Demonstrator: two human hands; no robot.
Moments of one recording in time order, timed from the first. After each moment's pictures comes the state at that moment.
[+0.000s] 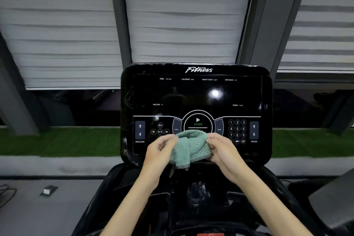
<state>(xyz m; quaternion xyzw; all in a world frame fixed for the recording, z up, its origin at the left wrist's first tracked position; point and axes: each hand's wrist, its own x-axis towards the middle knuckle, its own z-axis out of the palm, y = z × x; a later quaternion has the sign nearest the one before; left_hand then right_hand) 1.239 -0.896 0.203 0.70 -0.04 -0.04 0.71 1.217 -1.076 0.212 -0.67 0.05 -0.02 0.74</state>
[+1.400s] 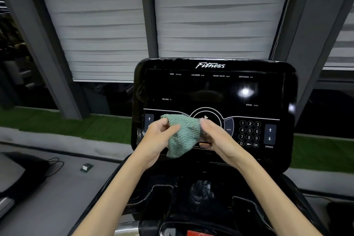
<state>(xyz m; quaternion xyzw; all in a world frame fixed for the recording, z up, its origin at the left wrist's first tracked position) 1.243 -0.905 0.235 0.70 -0.06 -0.02 0.71 1.262 -1.100 0.211 -0.71 -0.12 0.12 0.69</state>
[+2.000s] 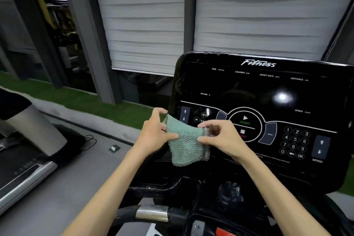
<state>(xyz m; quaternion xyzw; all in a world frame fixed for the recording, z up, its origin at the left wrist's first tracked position) 1.234 -0.804 0.221 0.88 0.04 0.09 0.46 1.275 -1.026 0.210 -0.80 -0.23 0.01 0.55</state>
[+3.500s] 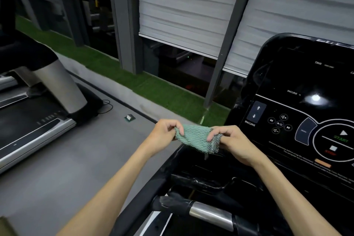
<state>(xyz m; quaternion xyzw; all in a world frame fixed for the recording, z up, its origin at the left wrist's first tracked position) 1.241 -0.626 0.111 0.79 0.03 0.05 0.61 1.298 -0.853 0.147 -0.75 -0.25 0.21 0.58</state>
